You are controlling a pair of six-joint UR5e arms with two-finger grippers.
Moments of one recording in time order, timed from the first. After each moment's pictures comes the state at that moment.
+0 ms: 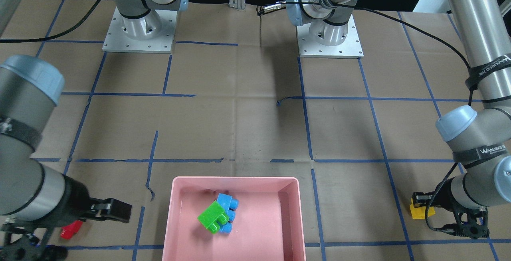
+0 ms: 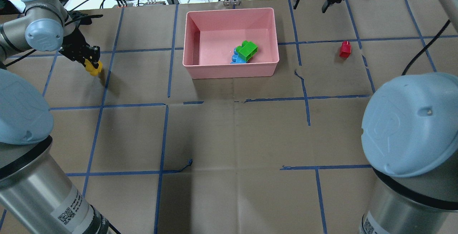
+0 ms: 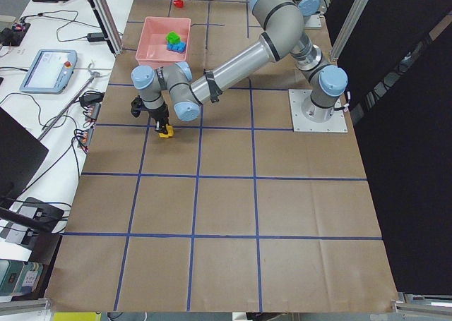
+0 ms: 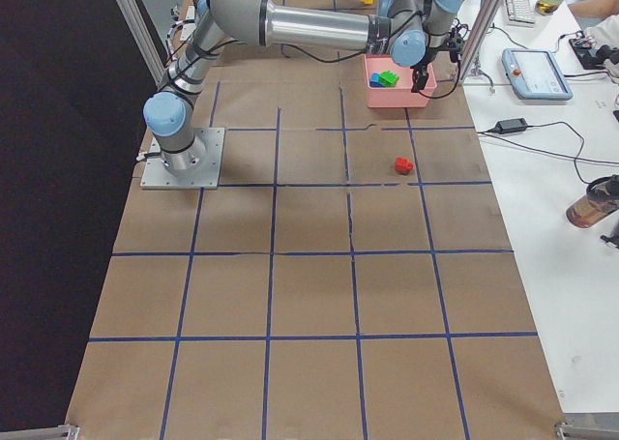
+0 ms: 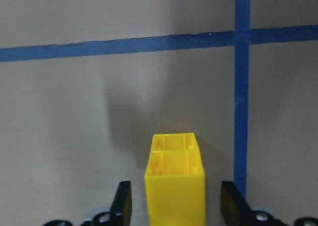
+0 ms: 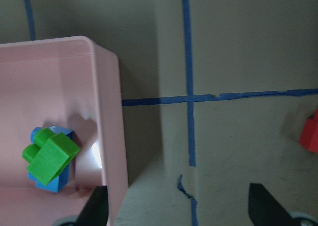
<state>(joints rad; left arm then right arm) -1.22 -2.24 -1.33 -1.17 1.63 0.43 1.46 -0.93 1.01 -1.65 -1.41 -0.05</state>
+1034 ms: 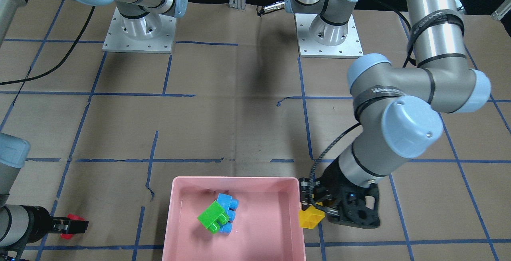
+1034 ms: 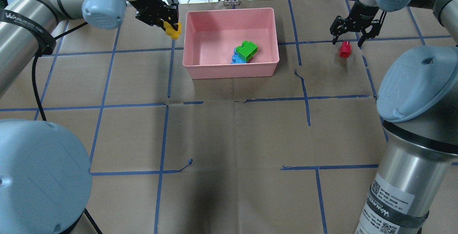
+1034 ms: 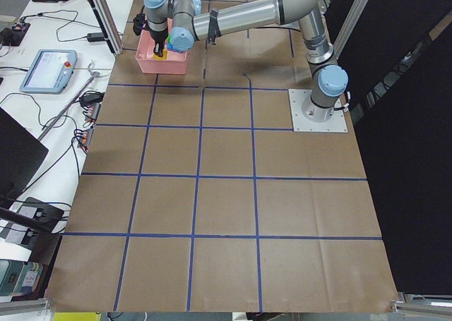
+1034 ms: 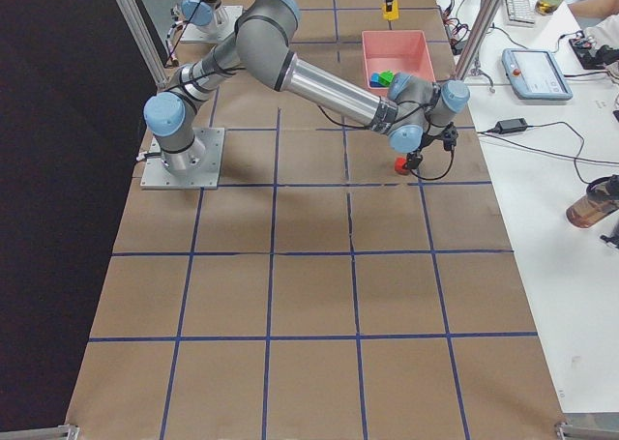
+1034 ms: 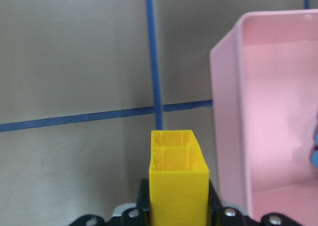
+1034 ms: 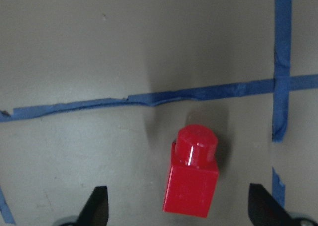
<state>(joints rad) -1.61 -2.11 -1.32 -1.10 1.34 0.05 1.33 -0.75 1.12 -1.78 -1.53 -0.13</state>
